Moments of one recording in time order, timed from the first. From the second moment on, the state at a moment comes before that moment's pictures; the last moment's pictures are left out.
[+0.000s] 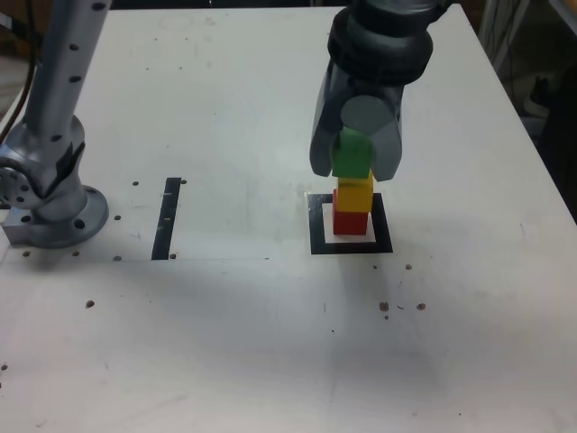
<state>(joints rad) -0.19 2.10 -1.95 1.60 0.10 -0.08</state>
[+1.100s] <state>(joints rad) -0.15 2.14 -1.94 1.58 0.07 -0.06</state>
